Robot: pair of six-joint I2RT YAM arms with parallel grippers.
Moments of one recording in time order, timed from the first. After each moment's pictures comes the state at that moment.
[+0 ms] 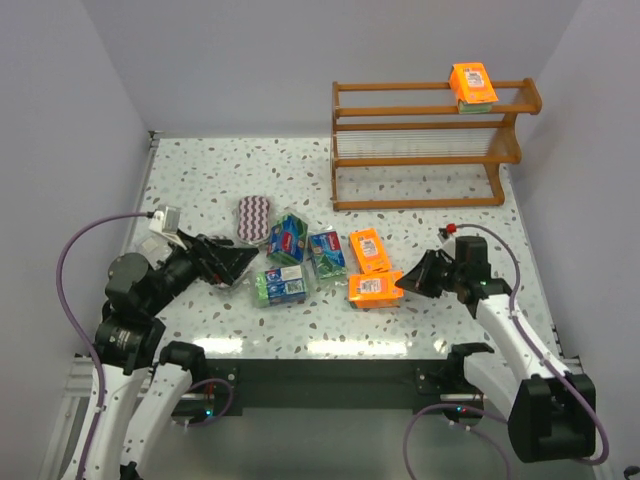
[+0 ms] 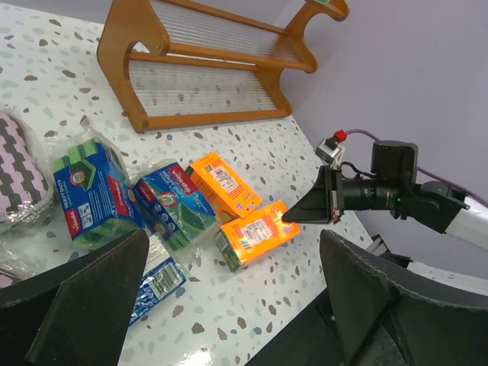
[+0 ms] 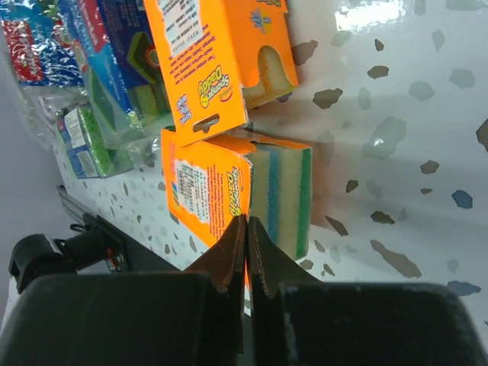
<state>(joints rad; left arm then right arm) -0.20 0.43 0.76 -0.39 0.47 -0.60 0.08 0.97 0.43 -0.32 -0.55 0.61</state>
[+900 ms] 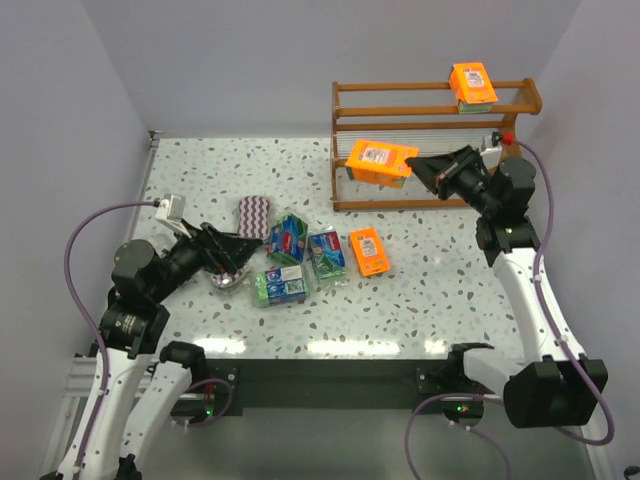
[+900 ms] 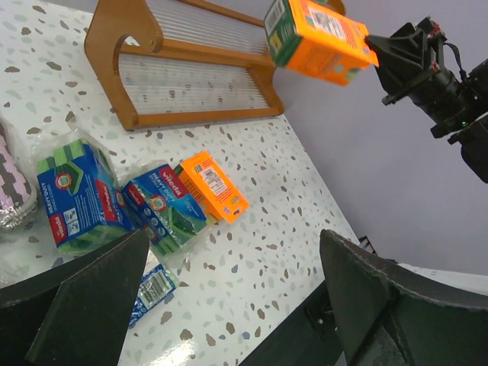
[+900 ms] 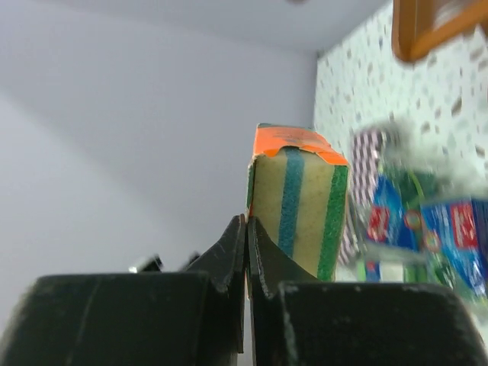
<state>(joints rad) -0.20 0.51 0.76 -0.34 0.49 -0.64 0.04 1.08 1.01 -0.04 -0.66 1.26</state>
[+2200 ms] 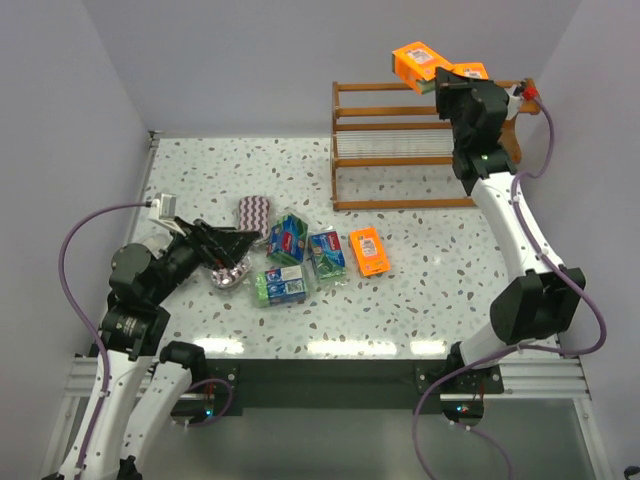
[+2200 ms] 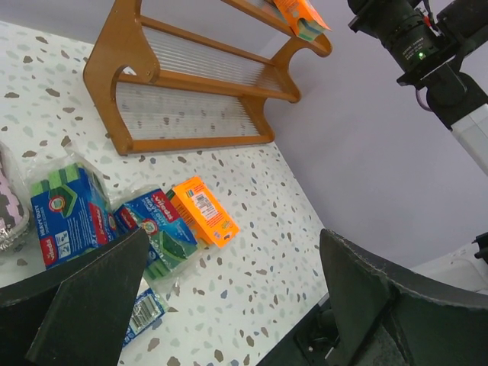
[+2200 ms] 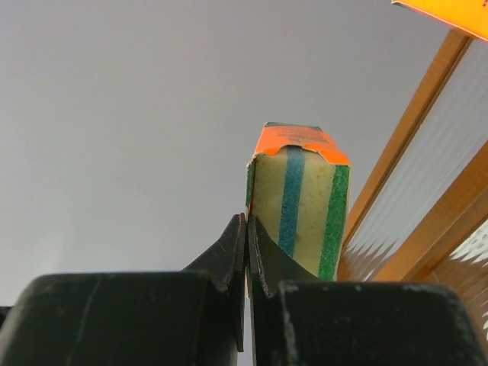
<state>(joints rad) -0.20 0.50 0.75 -0.25 0.44 -0.71 0.14 1.57 1.58 0.05 0.24 1.42</state>
